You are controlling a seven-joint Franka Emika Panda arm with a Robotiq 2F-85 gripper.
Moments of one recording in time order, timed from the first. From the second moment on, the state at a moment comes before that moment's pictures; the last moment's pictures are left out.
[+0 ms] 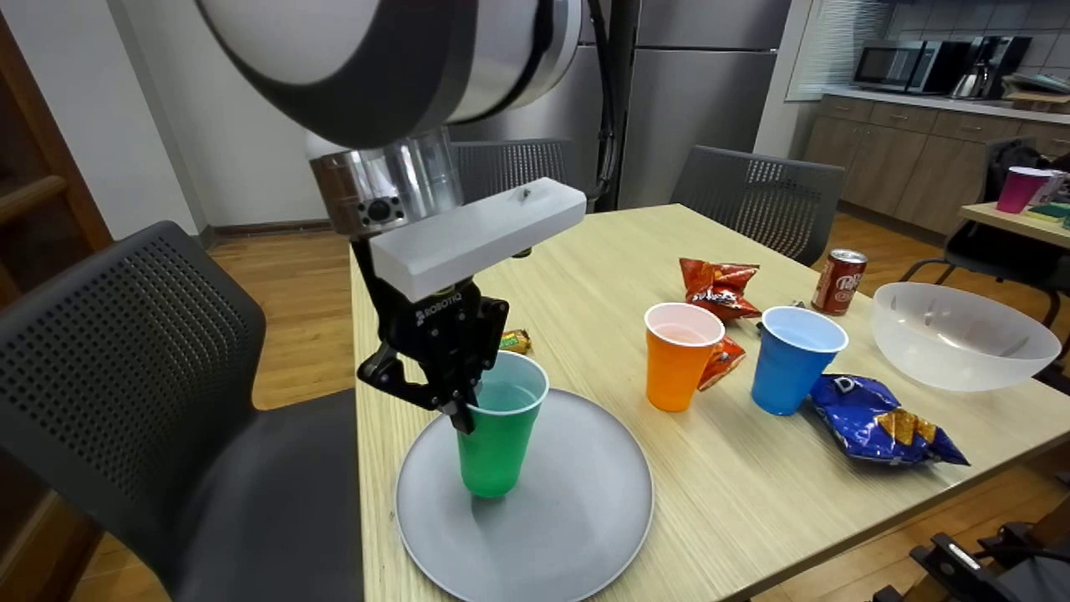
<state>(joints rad) 0.51 0.57 0.23 -1.87 -0.16 2.19 0.28</state>
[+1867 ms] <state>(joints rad) 0.53 0.63 0.22 -1.66 -0.18 2.07 0.22</state>
